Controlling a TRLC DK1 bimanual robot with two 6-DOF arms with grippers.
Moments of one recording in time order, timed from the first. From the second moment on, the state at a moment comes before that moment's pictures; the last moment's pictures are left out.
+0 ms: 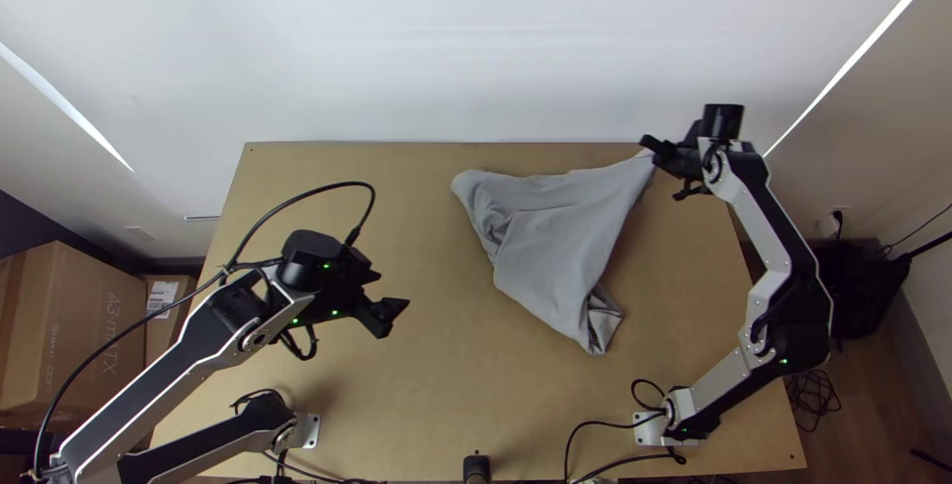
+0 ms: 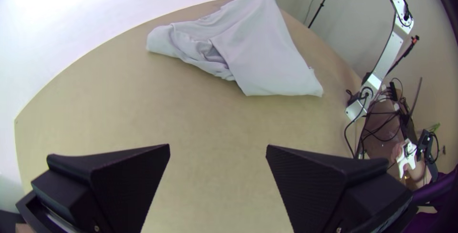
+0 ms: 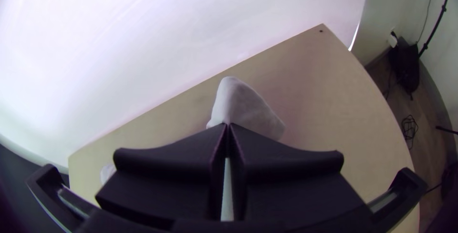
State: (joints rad) left arm -0.65 1.04 1.06 -0.81 0.12 -0.05; right arm -0.06 1.75 1.52 -0.50 -0.11 0.43
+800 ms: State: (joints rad) left arm -0.94 1.80 1.42 -0.35 0.17 -0.21; right arm -0.22 1.36 1.11 -0.35 -0.11 0.37
